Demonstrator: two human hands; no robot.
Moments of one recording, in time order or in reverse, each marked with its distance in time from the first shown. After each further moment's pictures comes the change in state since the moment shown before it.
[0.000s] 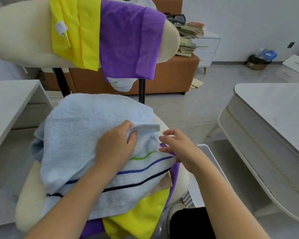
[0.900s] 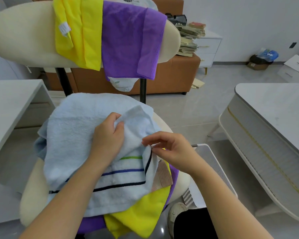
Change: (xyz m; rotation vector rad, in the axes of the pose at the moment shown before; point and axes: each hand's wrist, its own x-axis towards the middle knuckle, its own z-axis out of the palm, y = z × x) left_hand 0.008 -0.006 -0.014 -0.318 0.047 -0.241; right_hand -0.008 0.011 0.006 -0.149 -0.247 -0.700
